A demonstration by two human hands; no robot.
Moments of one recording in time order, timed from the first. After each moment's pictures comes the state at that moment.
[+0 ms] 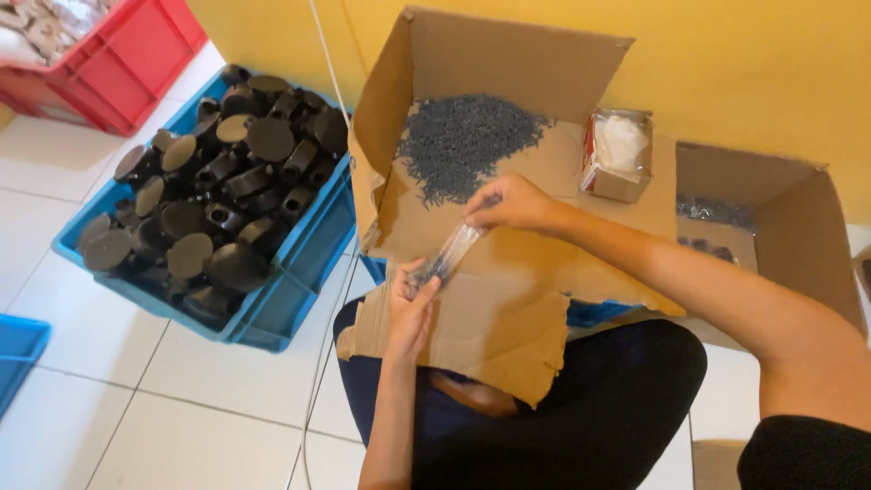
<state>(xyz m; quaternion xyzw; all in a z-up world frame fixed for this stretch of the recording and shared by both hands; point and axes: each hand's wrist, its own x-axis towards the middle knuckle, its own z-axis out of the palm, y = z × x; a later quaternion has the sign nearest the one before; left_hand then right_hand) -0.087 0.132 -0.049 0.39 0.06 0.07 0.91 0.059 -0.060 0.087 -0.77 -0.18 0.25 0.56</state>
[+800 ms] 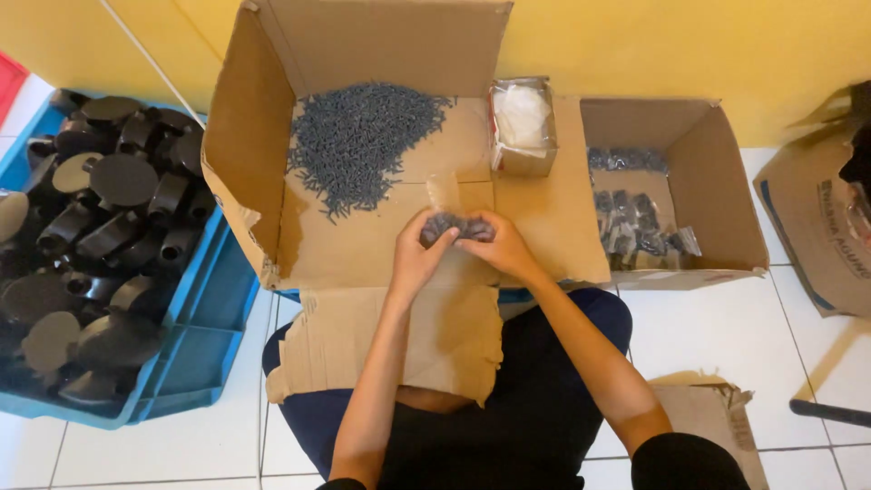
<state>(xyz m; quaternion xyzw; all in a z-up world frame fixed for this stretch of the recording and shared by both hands) 0.018 0.004 -0.018 0.74 -0.10 0.03 0.67 0.020 -0.180 -0.070 -0.74 0.01 0.02 0.67</state>
